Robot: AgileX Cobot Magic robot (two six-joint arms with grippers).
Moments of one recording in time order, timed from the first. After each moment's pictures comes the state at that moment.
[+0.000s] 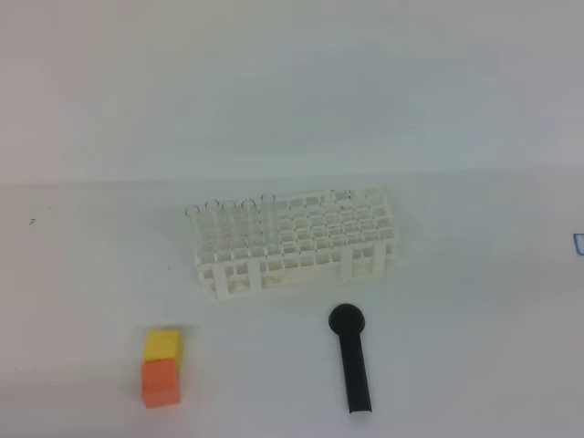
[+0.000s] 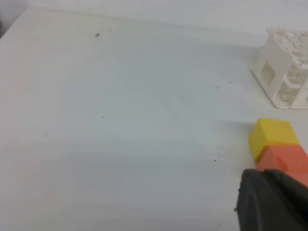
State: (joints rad) left arm -0.07 -0.01 0.00 0.03 0.35 -0.06; right arm 0.00 0.37 -0.46 0.82 0.10 -0.86
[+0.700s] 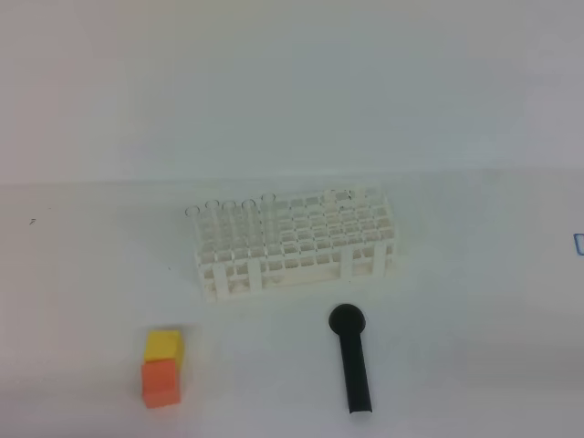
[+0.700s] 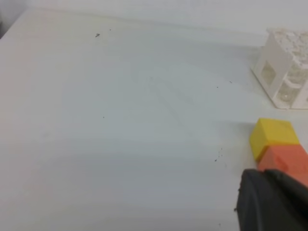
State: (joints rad) left arm -0.07 -0.01 0.00 0.04 0.35 -0.06; right arm -0.05 0.06 -0.17 0.09 0.15 -0.12
